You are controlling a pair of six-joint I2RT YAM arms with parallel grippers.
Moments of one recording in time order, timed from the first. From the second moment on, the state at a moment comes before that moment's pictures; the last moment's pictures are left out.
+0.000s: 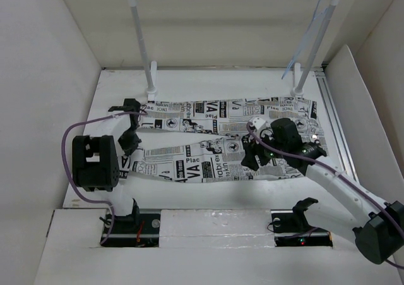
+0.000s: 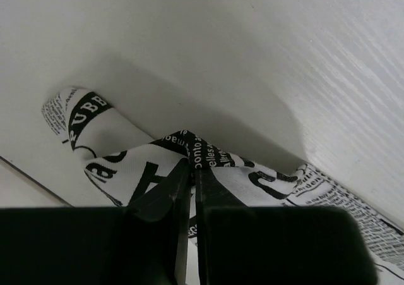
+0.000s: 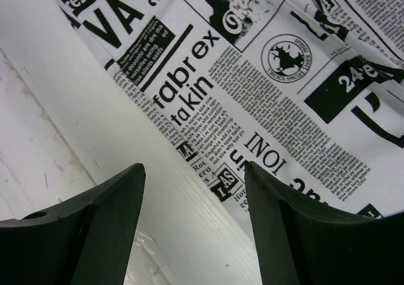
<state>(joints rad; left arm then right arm) -0.03 1.63 1.07 -0.91 -0.39 -0.63 0.52 1.01 0.74 -0.49 -0.43 -0.07</state>
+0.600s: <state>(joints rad) -0.03 1.91 1.62 -0.87 -0.39 -0.57 0.42 1.01 0.74 -0.51 -0.41 -0.08</state>
